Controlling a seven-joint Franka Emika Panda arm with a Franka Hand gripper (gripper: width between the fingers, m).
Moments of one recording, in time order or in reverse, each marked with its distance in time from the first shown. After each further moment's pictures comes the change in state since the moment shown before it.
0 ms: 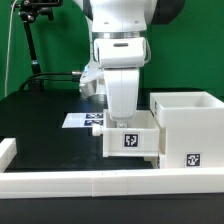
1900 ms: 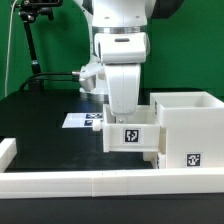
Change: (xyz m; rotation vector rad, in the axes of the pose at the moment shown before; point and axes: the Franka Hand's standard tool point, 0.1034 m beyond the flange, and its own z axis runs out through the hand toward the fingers) arm -0.001 -0.004 -0.009 0.028 -0.011 -0.022
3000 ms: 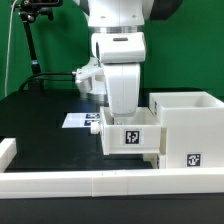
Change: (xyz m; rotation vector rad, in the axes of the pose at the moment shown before) arm -0.005 0.016 0.000 -0.057 0.005 -0.045
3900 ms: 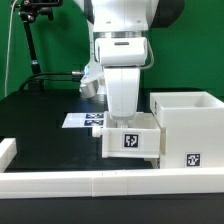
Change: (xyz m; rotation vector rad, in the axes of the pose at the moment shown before) arm 0.007 -0.002 0.009 -0.019 -0.008 0.108
